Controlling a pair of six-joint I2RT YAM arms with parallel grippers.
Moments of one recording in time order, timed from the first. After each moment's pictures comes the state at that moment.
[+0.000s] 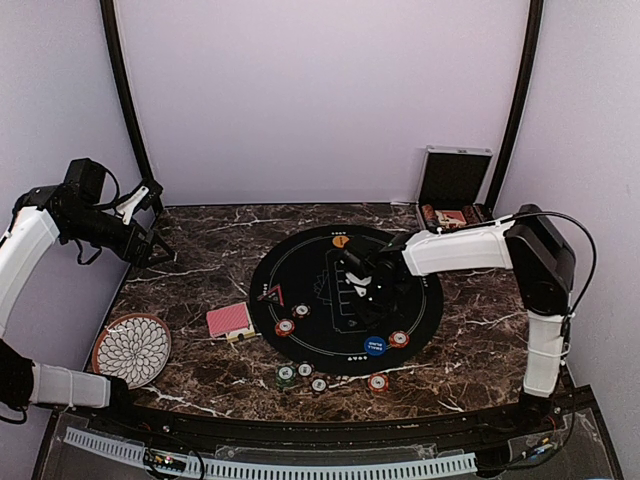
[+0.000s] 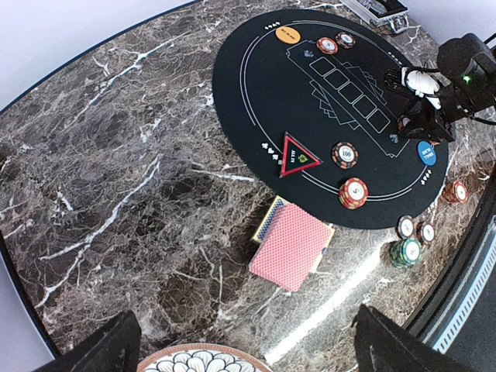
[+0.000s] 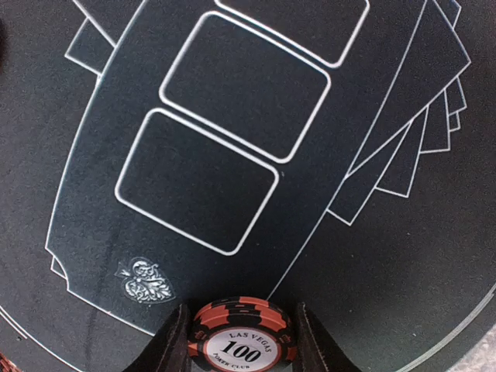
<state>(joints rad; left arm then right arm) 0.02 1.14 1.24 -1.09 0.51 0.45 0.87 1.99 1.37 -0.75 0.13 0.27</state>
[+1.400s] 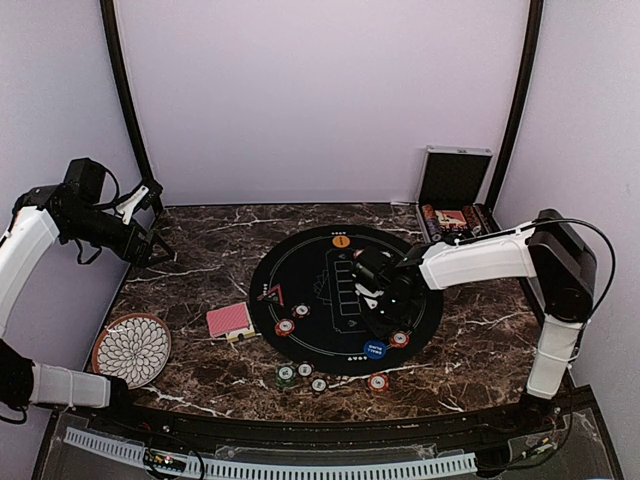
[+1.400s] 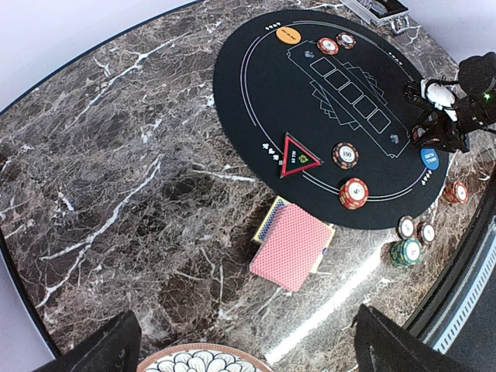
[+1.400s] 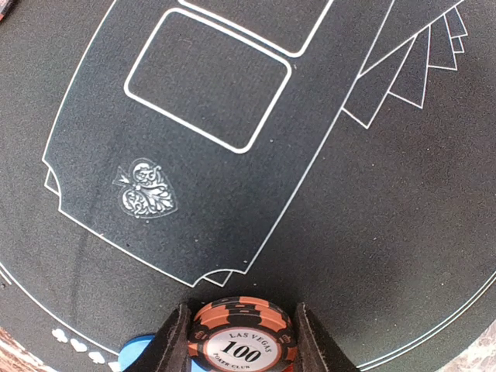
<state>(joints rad) 0.02 1.14 1.24 -1.09 0.51 0.45 0.91 1.86 1.18 -0.67 0.10 0.29</state>
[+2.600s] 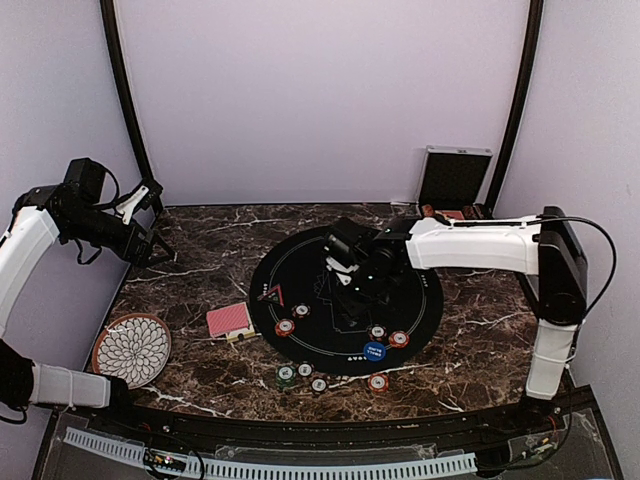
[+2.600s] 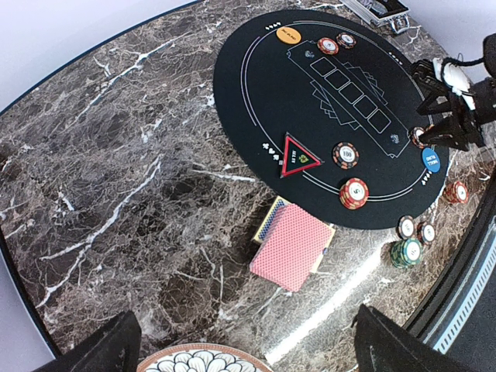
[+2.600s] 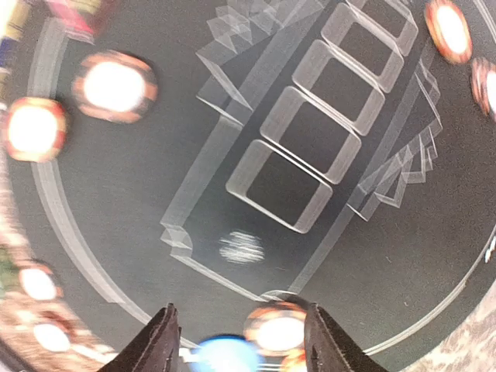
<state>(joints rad) 0.02 1.14 1.24 -1.09 0.50 0.45 0.96 1.90 1.46 -0.83 0.13 0.28</state>
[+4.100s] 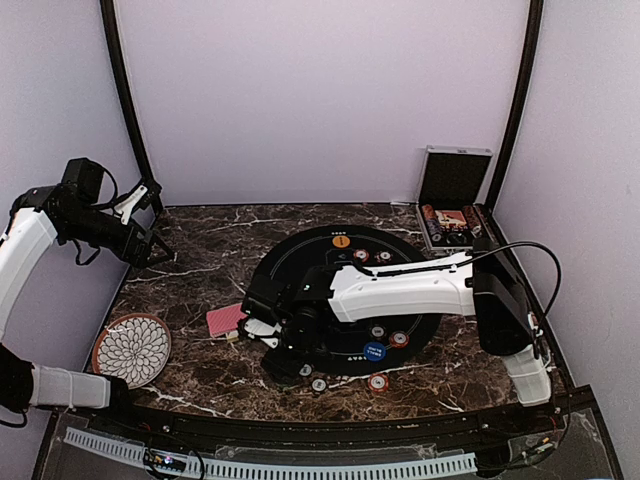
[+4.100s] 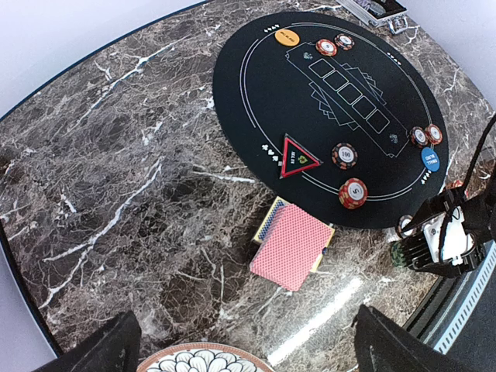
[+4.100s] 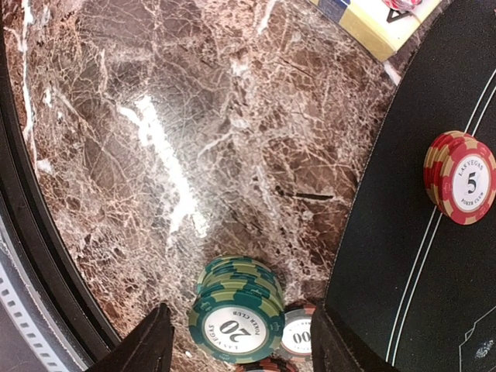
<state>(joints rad) 0.02 1.13 1.24 -1.09 0.50 0.45 1.28 2.21 1.83 -0.87 -0.07 0.14</state>
